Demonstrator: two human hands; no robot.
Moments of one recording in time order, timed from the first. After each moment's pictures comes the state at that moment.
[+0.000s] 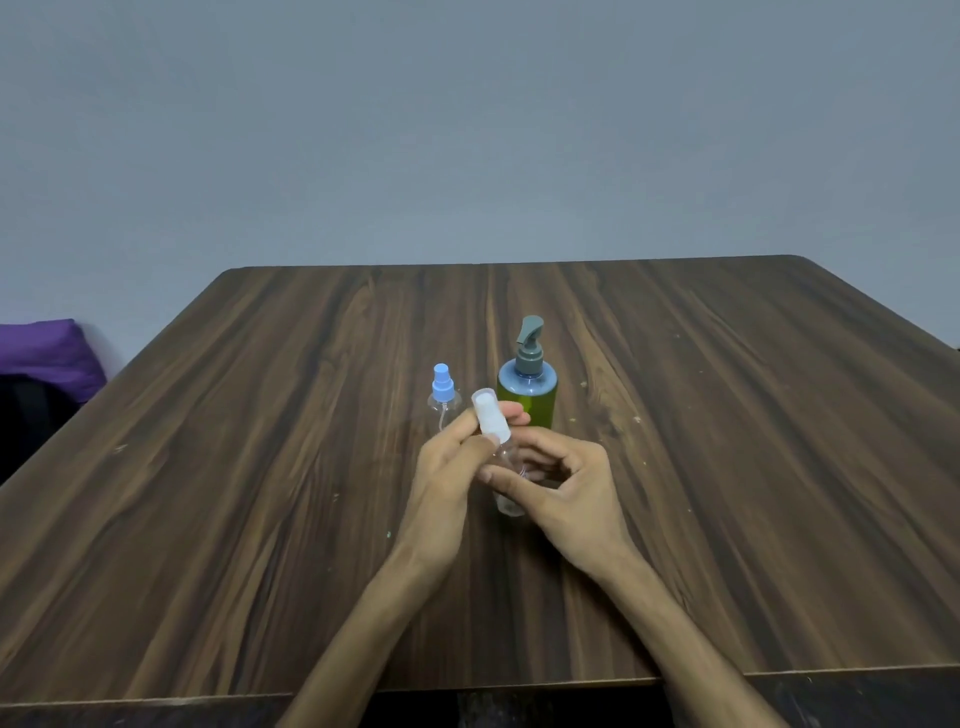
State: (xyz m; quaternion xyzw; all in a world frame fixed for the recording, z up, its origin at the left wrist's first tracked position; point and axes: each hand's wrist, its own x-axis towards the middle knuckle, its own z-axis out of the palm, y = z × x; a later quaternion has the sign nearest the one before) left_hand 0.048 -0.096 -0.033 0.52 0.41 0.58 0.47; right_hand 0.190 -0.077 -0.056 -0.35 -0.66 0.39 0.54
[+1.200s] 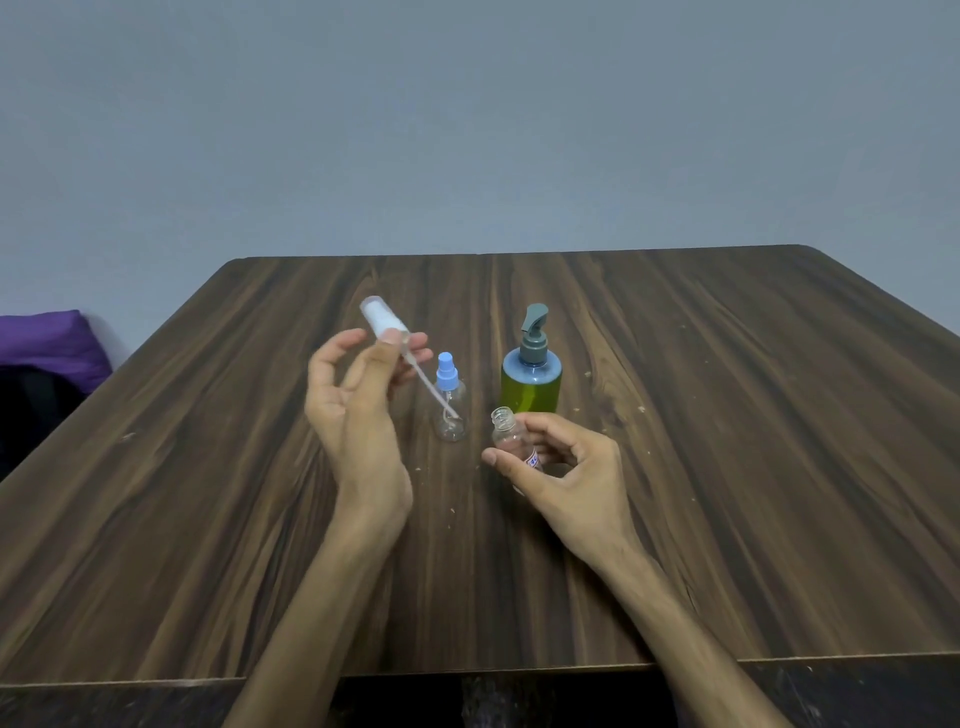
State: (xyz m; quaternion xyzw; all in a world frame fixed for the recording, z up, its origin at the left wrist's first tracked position) left_hand 0.019 -0.080 0.003 0.30 0.37 0.80 0.36; right_hand 0.190 -0.078 -0.062 -0.43 -0.64 0.32 0.55
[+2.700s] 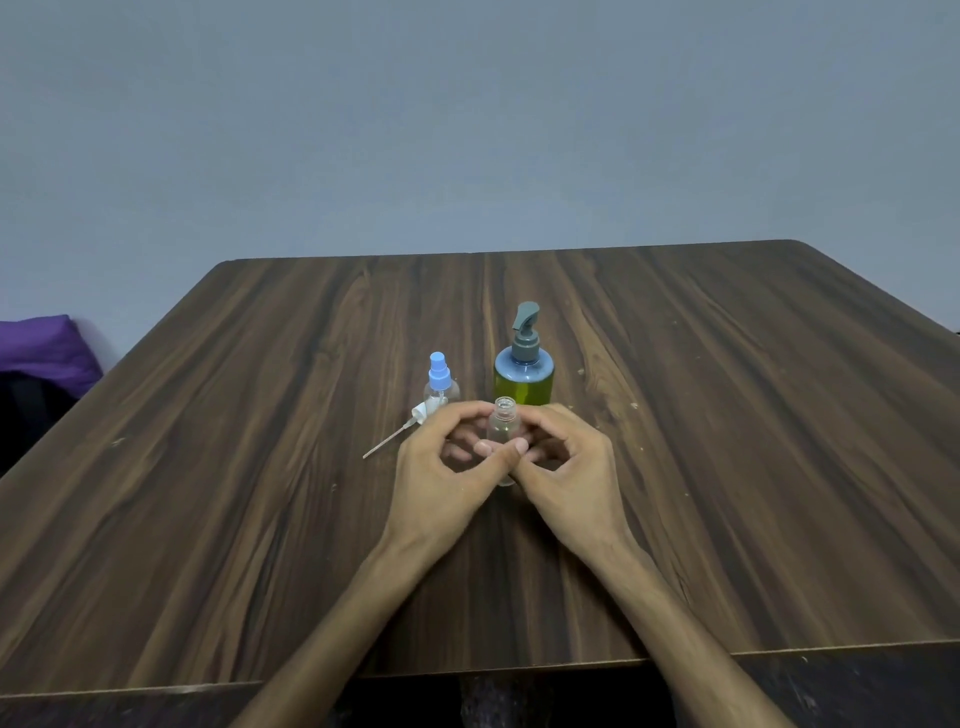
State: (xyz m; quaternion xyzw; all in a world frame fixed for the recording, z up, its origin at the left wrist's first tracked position) left_hand 0.038 -0.086 -0.060 0.61 0.49 0.56 0.29; right_hand 0.190 -0.072 -0.064 -0.42 -0.65 0.30 0.56
